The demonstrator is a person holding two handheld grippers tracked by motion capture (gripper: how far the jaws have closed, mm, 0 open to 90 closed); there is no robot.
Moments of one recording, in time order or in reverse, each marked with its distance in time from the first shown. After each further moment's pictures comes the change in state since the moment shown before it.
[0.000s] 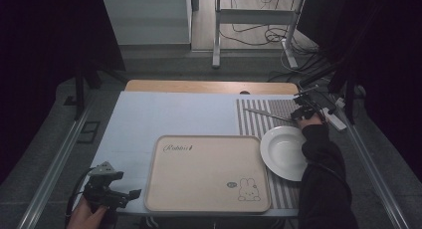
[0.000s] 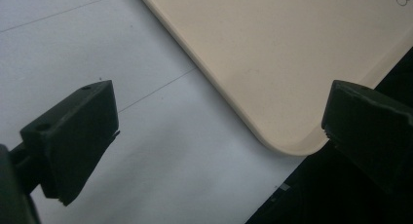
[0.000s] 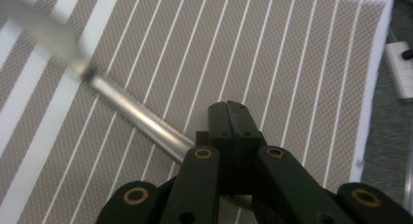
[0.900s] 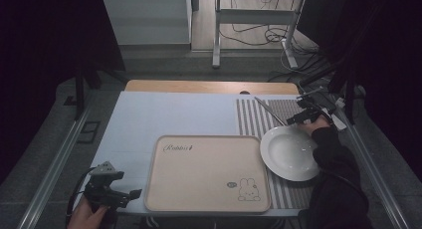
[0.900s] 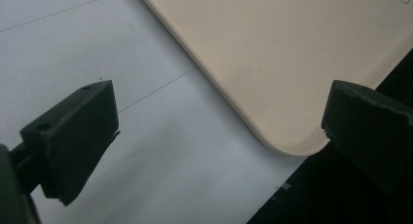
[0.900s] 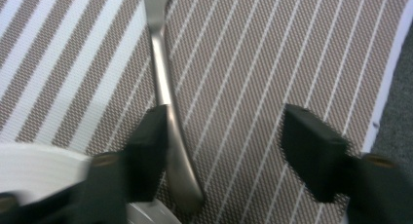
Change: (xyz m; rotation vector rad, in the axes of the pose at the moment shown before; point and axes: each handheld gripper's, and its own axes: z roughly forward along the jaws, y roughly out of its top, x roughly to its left) left arm -0.001 0.001 0.001 0.007 0.003 0.004; right arm 0.008 -0.008 -0.025 0.027 0.078 -0.046
